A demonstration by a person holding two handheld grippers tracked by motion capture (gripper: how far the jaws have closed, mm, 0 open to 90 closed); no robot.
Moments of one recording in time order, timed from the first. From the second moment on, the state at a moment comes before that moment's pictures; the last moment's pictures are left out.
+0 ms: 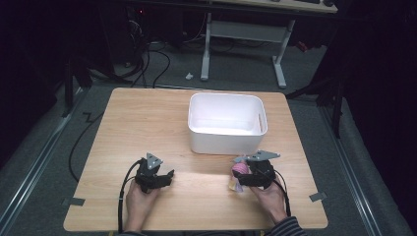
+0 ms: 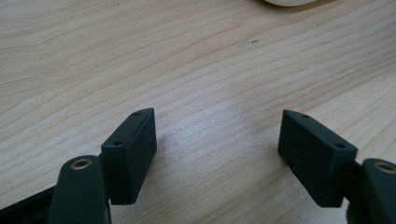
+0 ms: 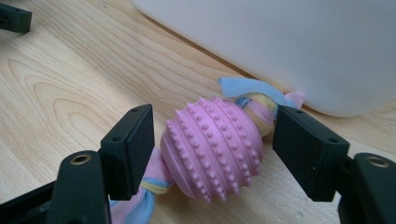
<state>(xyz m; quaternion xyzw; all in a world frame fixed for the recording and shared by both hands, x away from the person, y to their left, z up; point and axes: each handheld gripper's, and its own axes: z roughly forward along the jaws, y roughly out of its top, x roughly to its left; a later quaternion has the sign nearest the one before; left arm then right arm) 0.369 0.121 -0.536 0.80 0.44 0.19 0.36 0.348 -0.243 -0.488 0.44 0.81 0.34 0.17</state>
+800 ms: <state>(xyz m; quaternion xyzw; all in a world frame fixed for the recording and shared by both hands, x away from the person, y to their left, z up) 0.369 0.121 -0.536 0.80 0.44 0.19 0.36 0.344 -0.245 -0.492 0.44 0.82 0.33 0.16</state>
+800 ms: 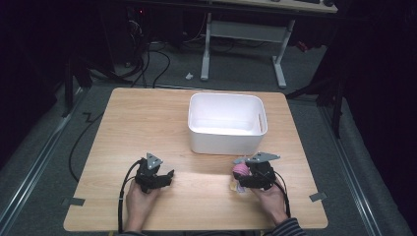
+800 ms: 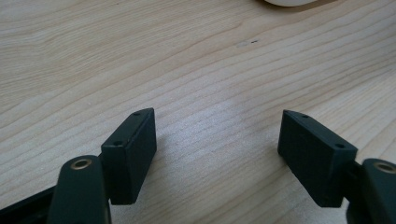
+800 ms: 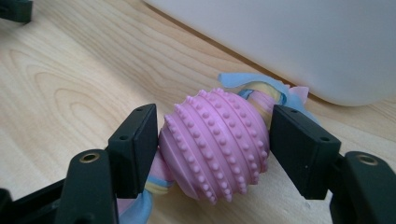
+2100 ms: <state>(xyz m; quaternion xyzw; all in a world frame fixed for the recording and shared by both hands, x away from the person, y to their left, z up) 0.369 0.121 -0.536 0.80 0.44 0.19 0.36 0.302 -0.299 -0.445 0.44 0.80 0.36 0.20</state>
